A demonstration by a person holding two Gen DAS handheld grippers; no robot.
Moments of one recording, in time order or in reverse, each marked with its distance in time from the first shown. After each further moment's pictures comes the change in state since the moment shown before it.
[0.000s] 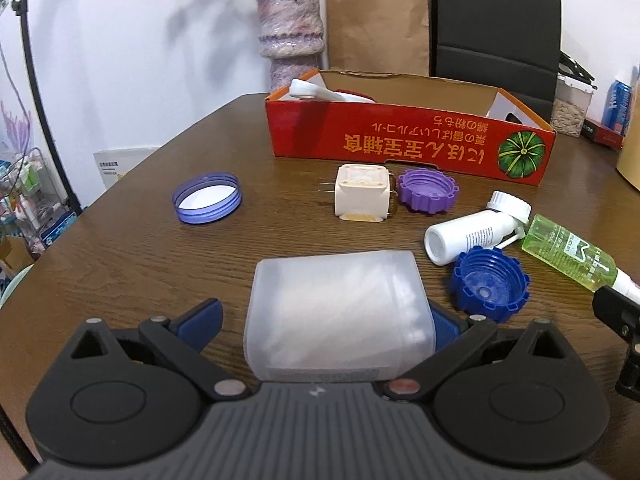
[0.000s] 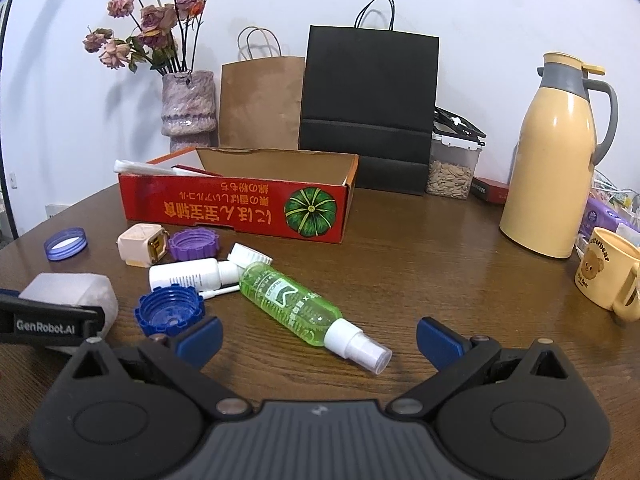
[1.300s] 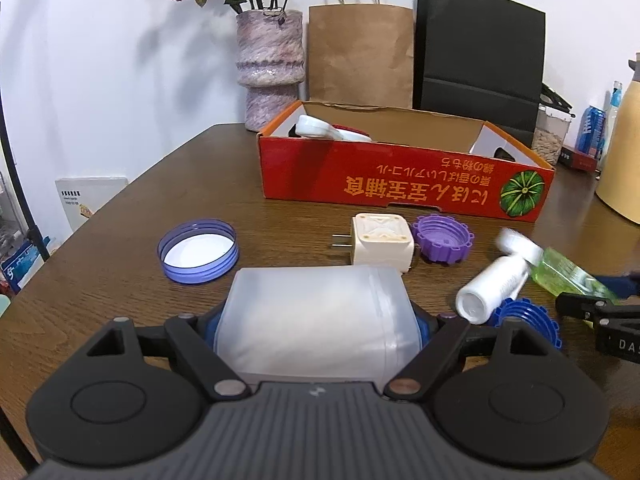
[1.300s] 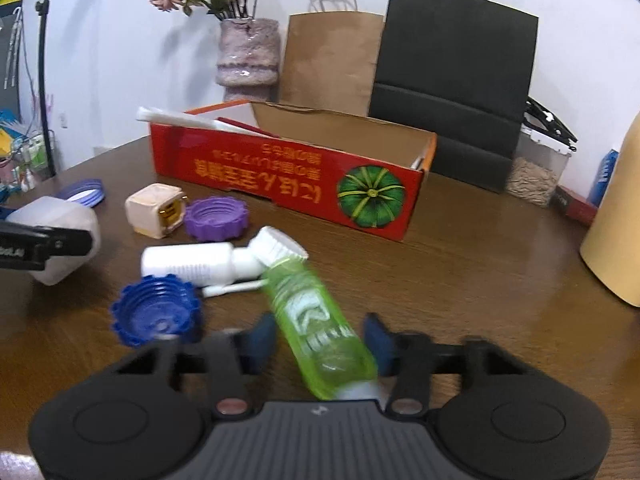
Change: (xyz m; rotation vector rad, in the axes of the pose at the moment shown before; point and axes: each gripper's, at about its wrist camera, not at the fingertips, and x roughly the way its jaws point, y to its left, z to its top) left arm 0.028 0.042 0.024 0.018 -0.096 -0.139; right arm 0.071 0.004 0.022 -0.162 0.108 0.193
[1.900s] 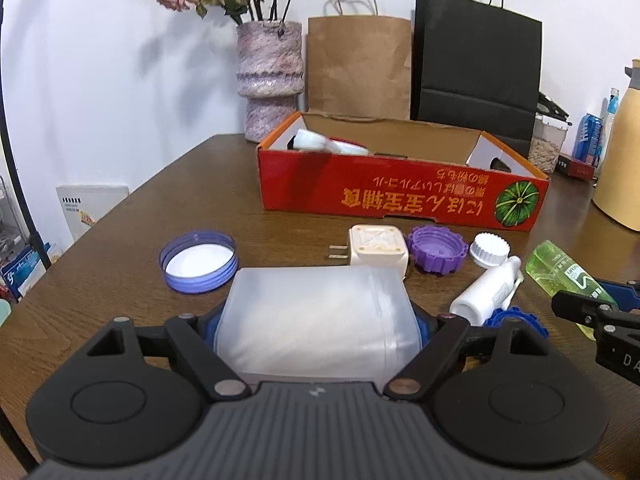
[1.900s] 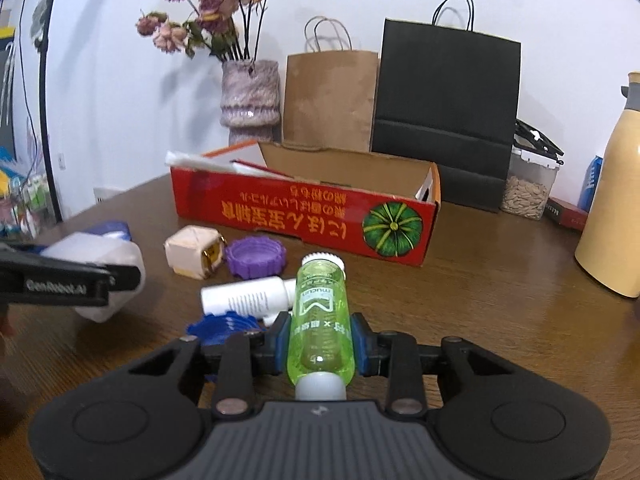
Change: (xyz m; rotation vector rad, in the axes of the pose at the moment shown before) left arm -0.009 -0.002 0.002 0.004 -0.034 -0.002; right arm -0.028 0.030 0.002 0.077 -0.113 -0.024
